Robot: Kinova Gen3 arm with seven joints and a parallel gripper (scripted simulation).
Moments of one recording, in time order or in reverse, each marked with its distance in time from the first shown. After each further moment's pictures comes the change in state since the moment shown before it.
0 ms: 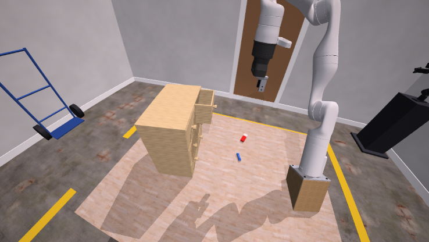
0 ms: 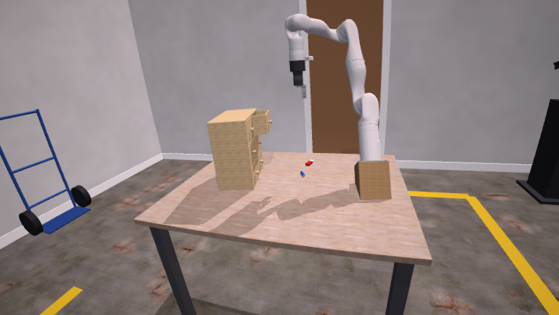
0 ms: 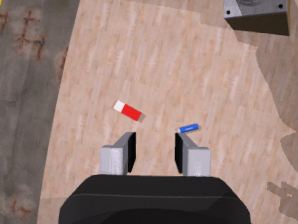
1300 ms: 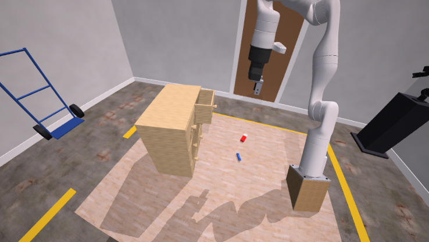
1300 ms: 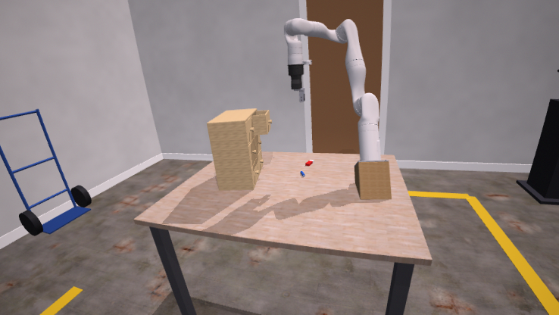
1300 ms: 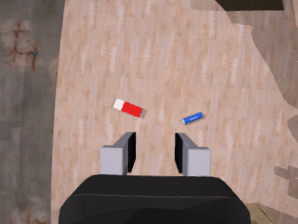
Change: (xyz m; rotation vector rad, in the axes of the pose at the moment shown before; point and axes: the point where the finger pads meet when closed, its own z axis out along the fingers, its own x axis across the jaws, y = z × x) arm -0.003 0.011 0.017 -0.013 -0.008 0.128
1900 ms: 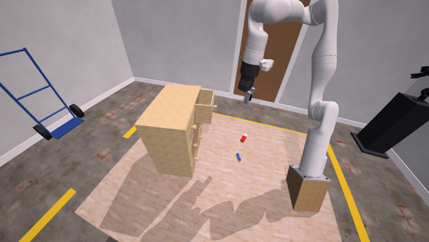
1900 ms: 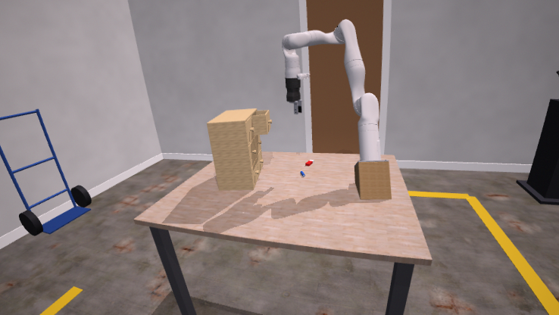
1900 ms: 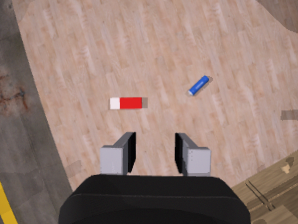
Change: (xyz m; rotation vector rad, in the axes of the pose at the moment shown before) arm -0.012 0.026 0.063 -0.028 -0.025 0.398
